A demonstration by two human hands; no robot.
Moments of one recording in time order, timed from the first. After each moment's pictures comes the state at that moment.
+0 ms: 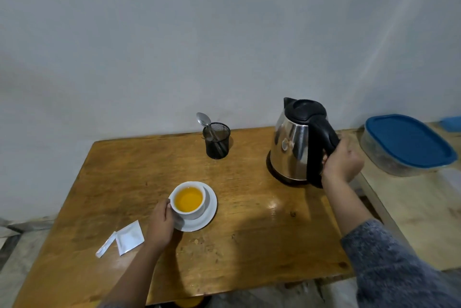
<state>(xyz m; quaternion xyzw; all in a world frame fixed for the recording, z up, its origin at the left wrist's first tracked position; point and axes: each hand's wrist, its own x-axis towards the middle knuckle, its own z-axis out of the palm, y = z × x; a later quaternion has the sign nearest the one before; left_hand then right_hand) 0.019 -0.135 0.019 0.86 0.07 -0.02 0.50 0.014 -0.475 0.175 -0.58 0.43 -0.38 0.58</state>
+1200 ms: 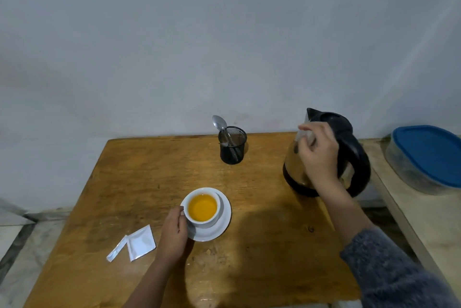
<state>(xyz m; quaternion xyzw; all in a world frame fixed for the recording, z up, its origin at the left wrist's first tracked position) 0.017 -0.133 0.012 0.87 0.06 0.00 0.48 0.070 -0.442 0.165 -0.86 0.06 -0.33 0.38</state>
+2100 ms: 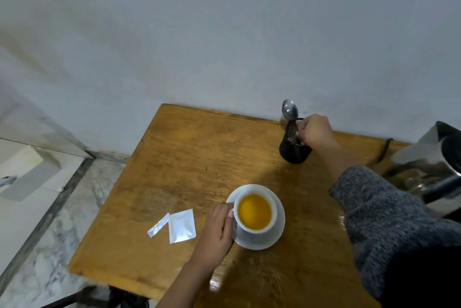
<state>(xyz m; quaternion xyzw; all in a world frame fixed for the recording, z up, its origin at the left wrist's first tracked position) 0.020 -0.120 0.005 0.85 0.03 -0.05 0.52 0.257 -0.333 0.084 -0.94 0.14 0.09 0.30</state>
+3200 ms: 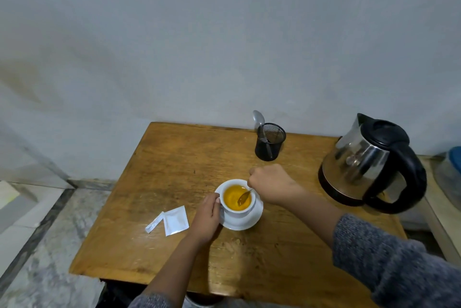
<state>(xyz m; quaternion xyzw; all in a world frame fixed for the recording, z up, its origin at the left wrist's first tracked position) 0.024 -0.118 0.007 0.87 0.01 -0.05 0.49 0.071 -0.288 0.156 -0.92 -0.33 0.14 -0.16</state>
